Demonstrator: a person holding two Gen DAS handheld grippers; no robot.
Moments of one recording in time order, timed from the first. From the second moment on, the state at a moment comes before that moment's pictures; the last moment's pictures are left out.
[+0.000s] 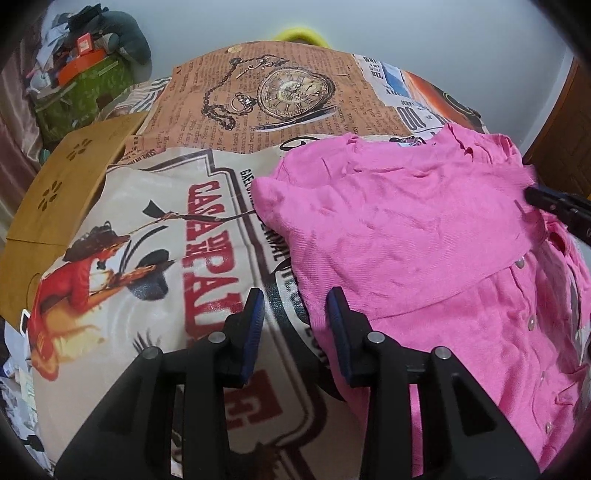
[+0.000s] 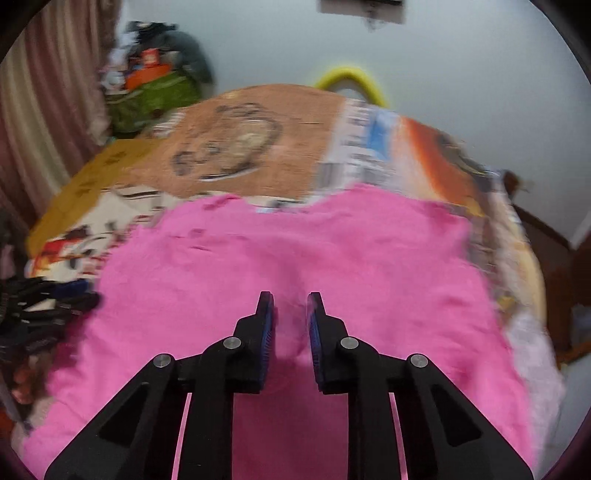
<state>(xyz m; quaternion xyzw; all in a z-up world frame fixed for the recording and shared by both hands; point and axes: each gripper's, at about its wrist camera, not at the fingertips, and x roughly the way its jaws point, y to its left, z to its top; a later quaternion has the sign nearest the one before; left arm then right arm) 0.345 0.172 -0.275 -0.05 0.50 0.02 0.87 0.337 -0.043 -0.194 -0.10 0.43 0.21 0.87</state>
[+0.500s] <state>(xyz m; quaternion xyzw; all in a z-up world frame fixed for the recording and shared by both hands) 0.345 0.171 -0.271 -0.03 0.51 0.05 0.86 0.317 -0.037 -0.210 -0.12 0.45 0.25 0.85</state>
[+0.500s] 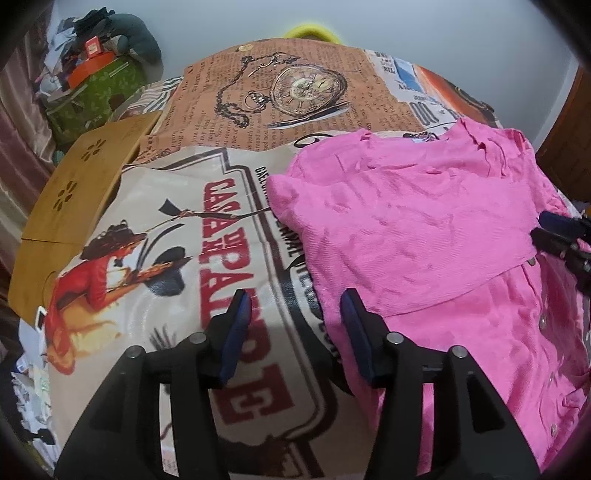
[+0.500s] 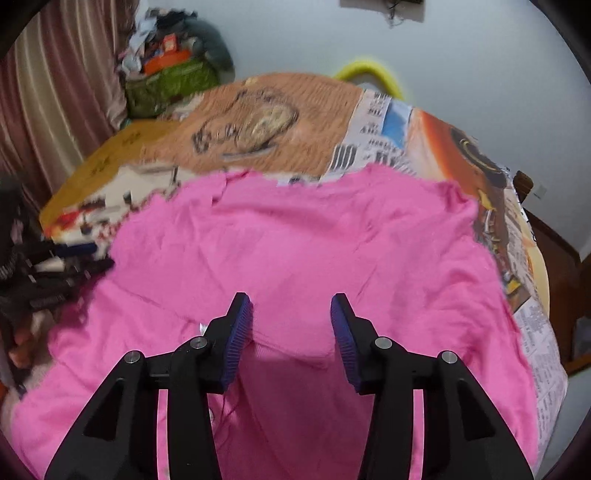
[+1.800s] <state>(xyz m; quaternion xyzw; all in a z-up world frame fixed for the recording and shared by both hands) 0.301 0.052 -0.196 0.01 0.49 0.01 0.87 0.232 -0.290 -0.203 0.01 0.48 0.09 0.87</state>
